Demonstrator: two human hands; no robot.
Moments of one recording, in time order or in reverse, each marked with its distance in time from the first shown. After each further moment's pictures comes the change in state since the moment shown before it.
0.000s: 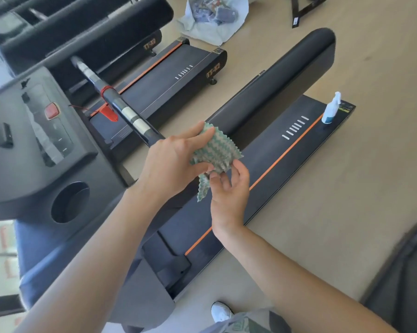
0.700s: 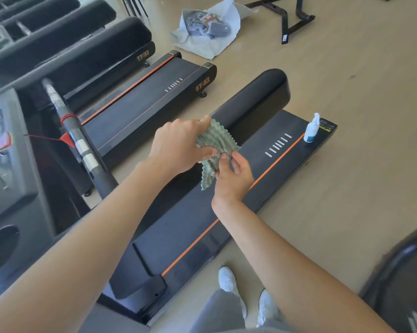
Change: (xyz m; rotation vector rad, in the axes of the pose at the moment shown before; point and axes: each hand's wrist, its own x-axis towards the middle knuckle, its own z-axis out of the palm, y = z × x) left_hand 0.159 0.079 0.026 0.131 -0.121 -0.102; right_hand 0.159 -0.074 -0.030 0.017 0.265 0.096
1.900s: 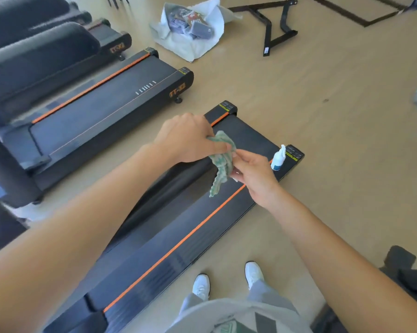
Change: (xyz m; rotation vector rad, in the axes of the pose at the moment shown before) left_hand 0.255 0.102 0.023 -0.096 -0.254 -0.065; right_hand 0.263 -0.199 -0.011 -0.546 -0.660 0.033
